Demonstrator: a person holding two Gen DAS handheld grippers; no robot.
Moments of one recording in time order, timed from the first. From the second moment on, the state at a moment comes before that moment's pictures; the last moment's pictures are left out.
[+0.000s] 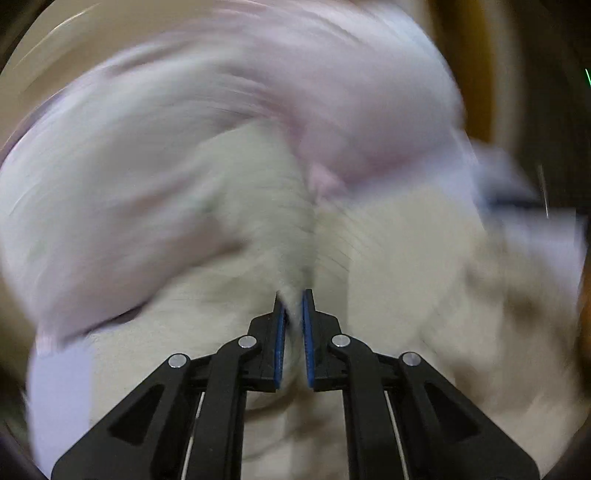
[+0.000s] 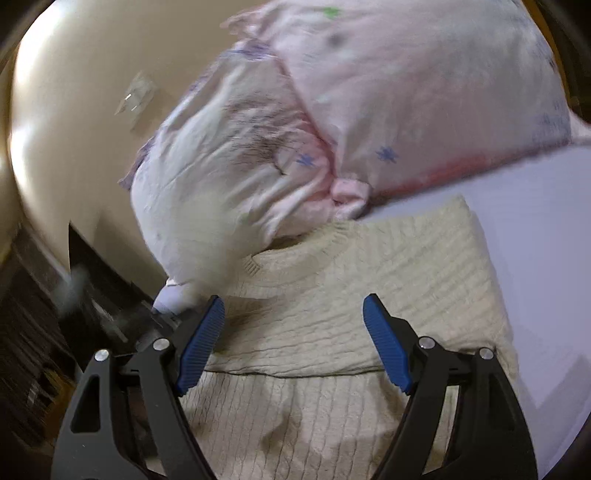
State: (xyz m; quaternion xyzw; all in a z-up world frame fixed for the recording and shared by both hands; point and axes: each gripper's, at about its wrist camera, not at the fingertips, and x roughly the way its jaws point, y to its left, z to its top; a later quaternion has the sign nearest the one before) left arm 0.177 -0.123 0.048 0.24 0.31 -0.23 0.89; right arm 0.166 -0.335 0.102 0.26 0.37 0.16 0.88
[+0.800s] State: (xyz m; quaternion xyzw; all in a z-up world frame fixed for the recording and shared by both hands) left arm 0.040 0.113 0.030 -0.12 0.44 -0.18 0.87; right arm 0.165 -0.362 0.065 0.25 0.46 0.07 0.85
